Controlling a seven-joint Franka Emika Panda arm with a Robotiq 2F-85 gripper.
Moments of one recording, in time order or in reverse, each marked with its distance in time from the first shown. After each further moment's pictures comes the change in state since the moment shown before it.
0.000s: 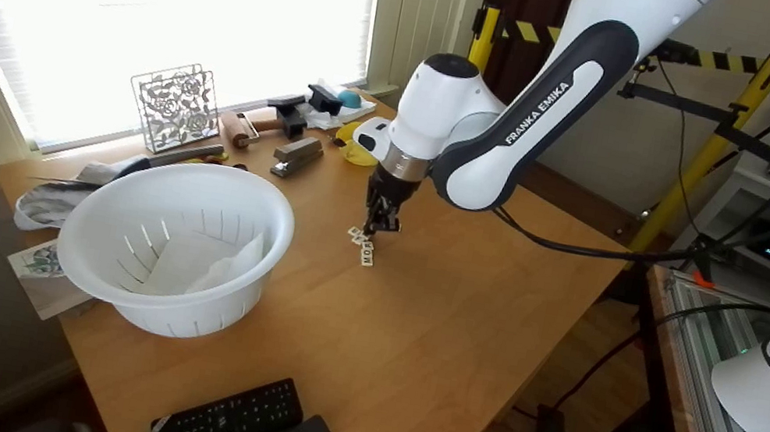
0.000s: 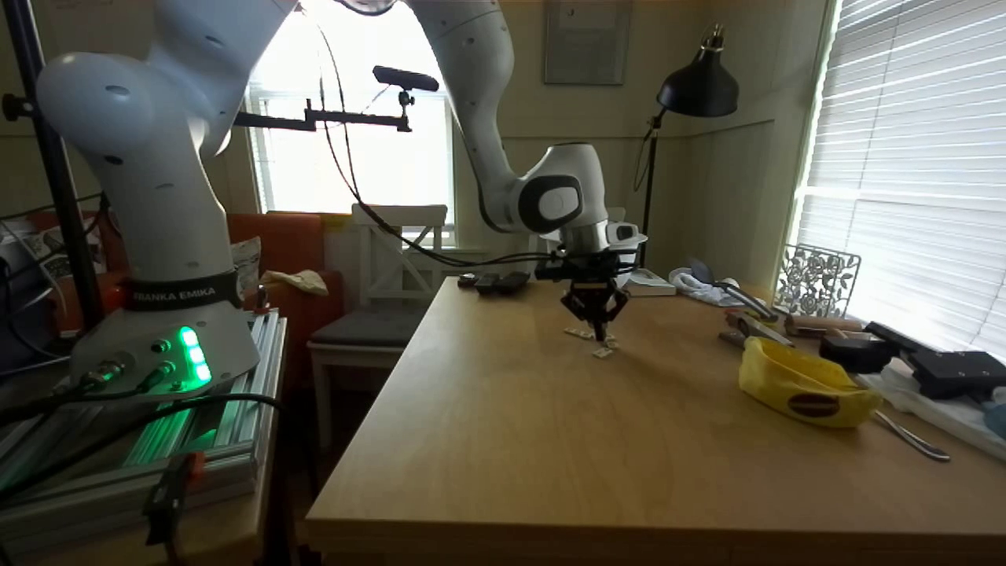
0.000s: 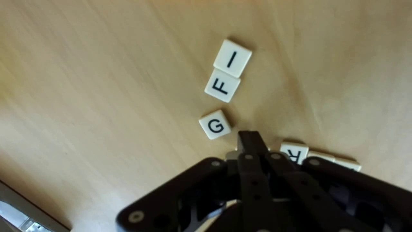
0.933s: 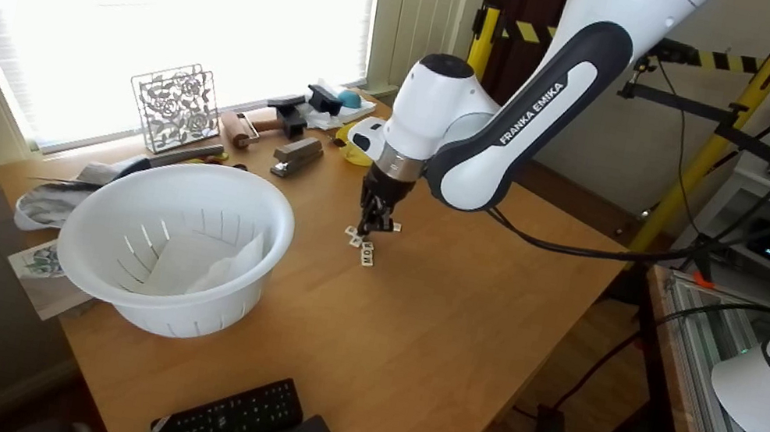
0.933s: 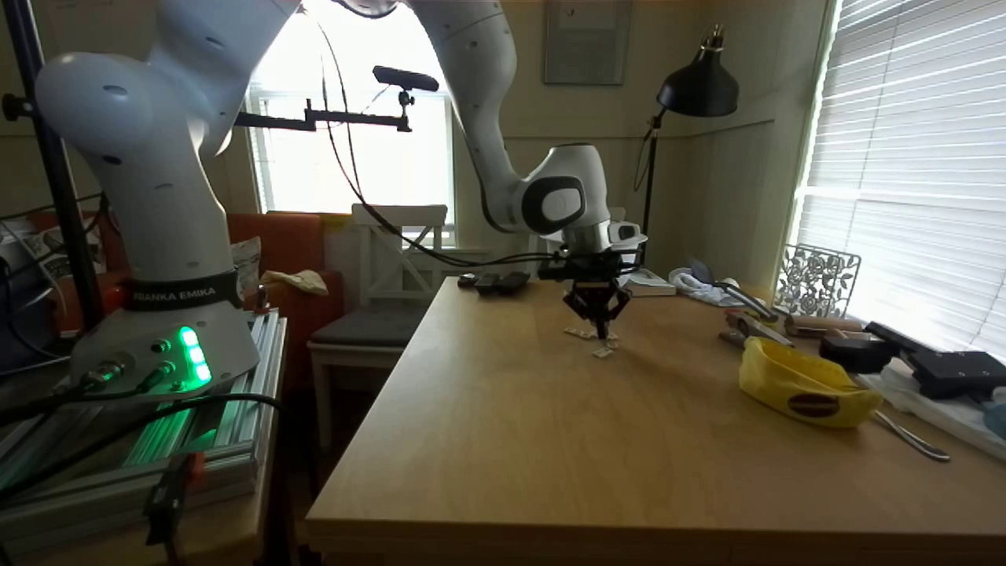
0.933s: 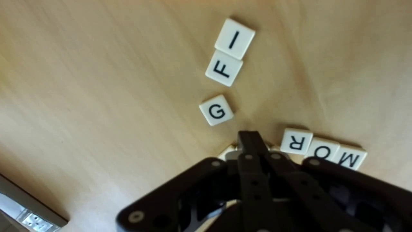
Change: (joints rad) arm -0.013 0.017 0.022 0.026 0.000 0.000 0.000
